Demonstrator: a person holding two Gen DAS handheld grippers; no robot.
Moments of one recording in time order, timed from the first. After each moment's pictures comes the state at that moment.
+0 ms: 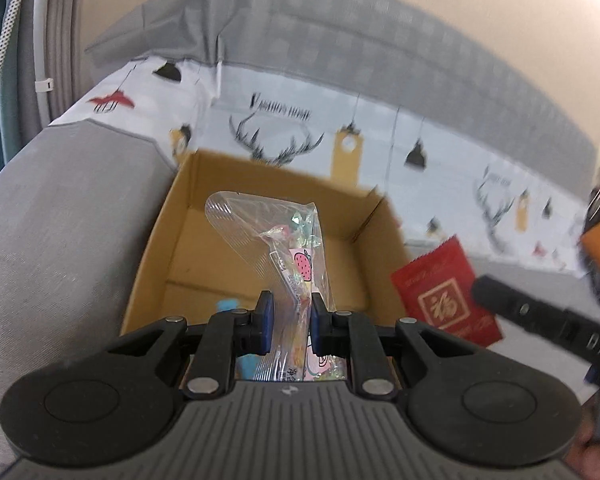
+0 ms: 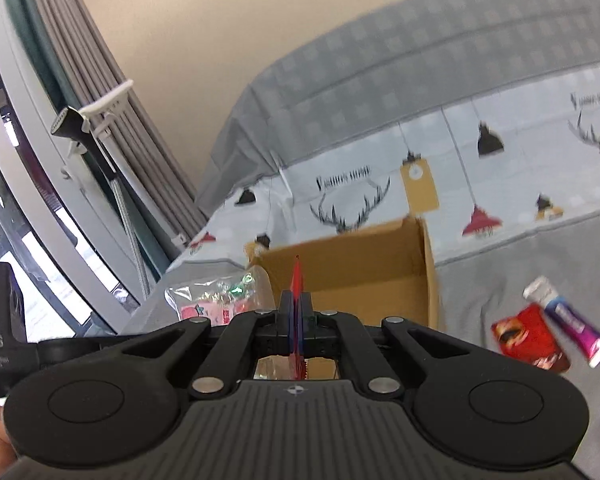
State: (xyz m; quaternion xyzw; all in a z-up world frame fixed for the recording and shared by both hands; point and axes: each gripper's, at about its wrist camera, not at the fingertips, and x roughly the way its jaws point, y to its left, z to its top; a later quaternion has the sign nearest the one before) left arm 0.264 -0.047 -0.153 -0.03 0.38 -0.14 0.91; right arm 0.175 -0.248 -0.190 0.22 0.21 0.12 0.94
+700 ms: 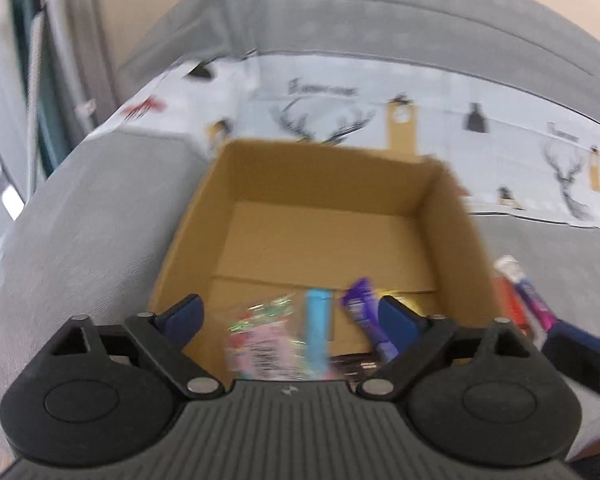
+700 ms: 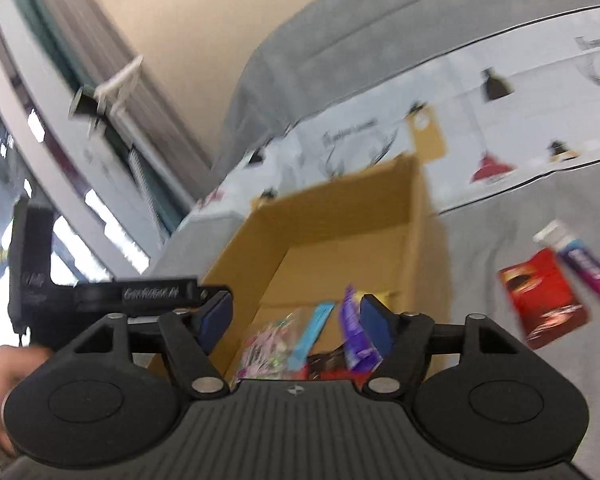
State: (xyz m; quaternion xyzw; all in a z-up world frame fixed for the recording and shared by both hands) left arm 0.257 -0.093 -0.176 0.06 0.37 -0.04 0.93; right arm 0.163 -0.290 -0.257 0.26 0.22 0.18 0.92
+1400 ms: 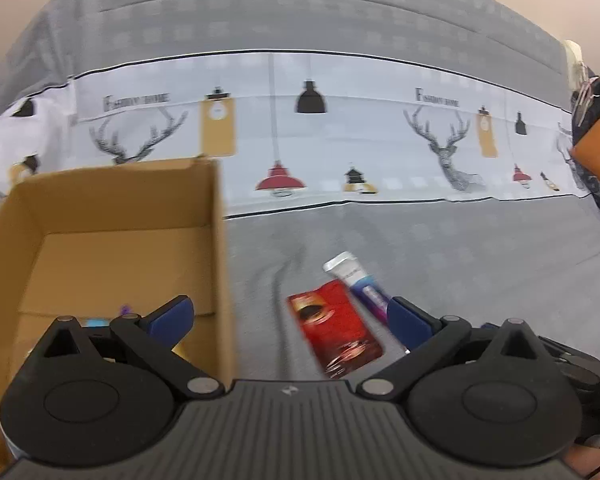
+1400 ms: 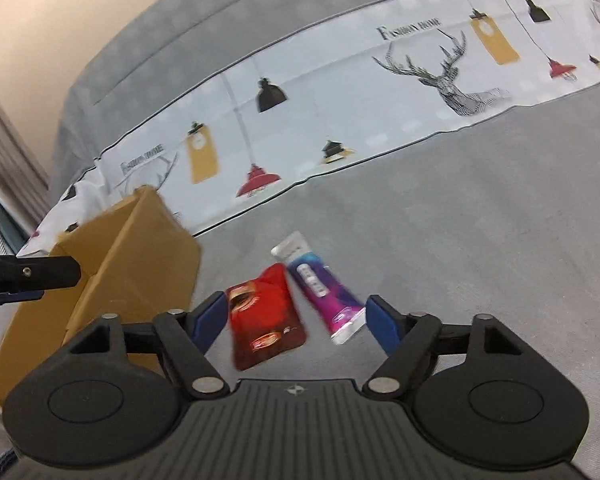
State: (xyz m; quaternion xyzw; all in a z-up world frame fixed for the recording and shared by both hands) left arm 0.262 -0.272 -0.211 0.07 0.38 -0.18 0.91; right arm 0.166 -0.465 -0.323 0.25 0.27 -0.02 0.93
